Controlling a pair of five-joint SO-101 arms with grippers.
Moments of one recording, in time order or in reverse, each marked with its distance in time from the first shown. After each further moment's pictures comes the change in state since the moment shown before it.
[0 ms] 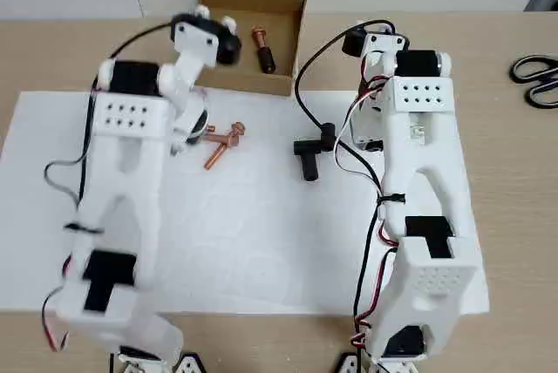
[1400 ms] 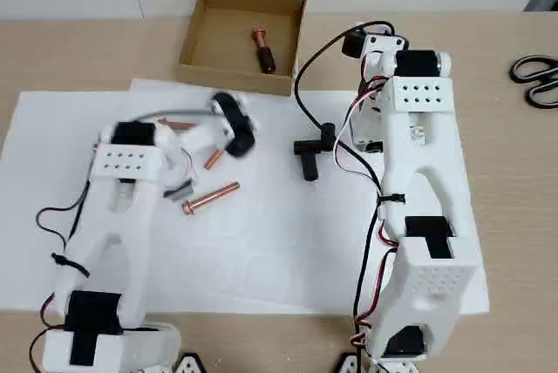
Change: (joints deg) left arm -3.8 -9.8 32.7 -22.5 -31.9; right arm 0.0 0.0 0.1 0.6 0.0
